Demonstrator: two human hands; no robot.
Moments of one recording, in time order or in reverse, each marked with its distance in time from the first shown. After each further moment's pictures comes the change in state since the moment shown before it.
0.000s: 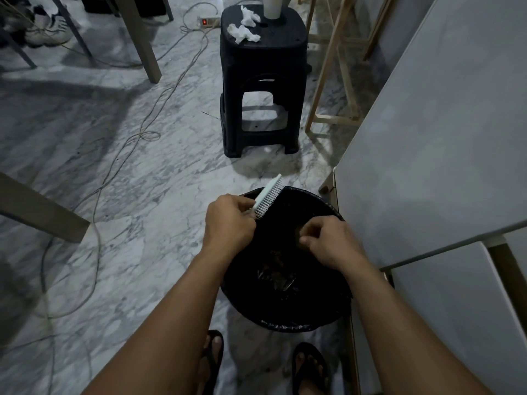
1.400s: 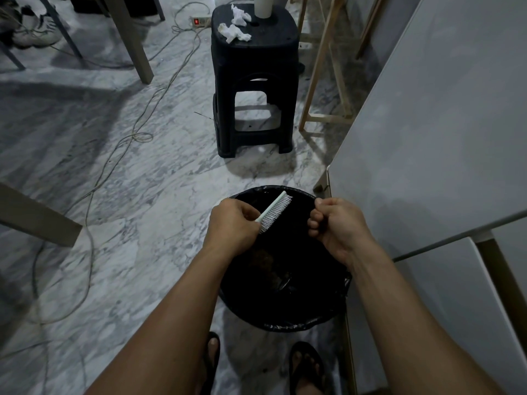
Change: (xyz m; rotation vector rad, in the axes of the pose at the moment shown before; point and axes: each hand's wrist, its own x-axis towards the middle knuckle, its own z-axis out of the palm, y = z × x) left_hand 0.001 0.002 0.011 -0.036 -0.180 -0.041; right_hand 0.007 -0.005 -0.019 1.224 -0.063 0.164
